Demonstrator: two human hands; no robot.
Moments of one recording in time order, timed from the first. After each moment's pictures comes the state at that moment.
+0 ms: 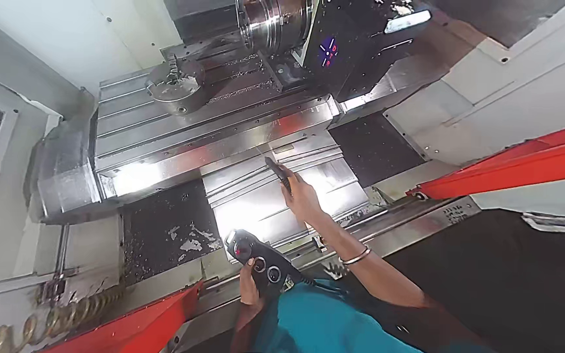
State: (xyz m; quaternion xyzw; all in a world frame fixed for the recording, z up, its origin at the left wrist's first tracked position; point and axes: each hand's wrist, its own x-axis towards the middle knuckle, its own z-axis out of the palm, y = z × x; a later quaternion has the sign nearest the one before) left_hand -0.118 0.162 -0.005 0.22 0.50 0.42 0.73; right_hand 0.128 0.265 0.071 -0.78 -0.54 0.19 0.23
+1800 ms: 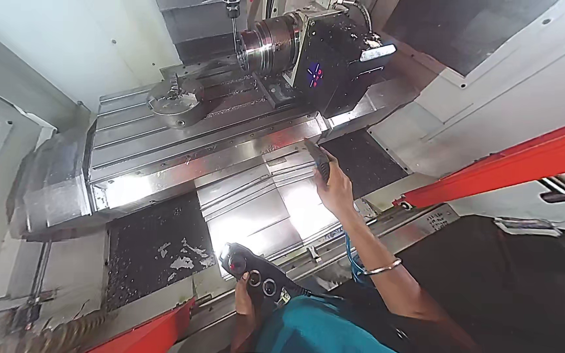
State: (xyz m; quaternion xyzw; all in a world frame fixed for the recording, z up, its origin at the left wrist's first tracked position) left_hand -0.124 0.153 -0.010 0.22 0.49 0.43 0.73; right_hand 0.191 0.234 0.126 -0.82 -0.46 0.00 0.34
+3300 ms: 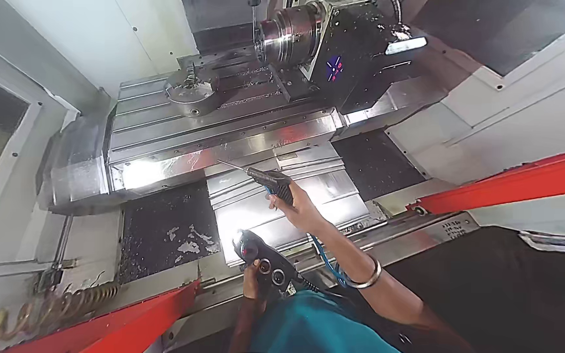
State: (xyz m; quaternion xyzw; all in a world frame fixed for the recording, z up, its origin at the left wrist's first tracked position) left_hand -0.116 0.153 -0.003 0.25 0.51 0.38 0.73; right_hand 0.096 0.247 0.122 -0.56 -0.55 0.37 0.49
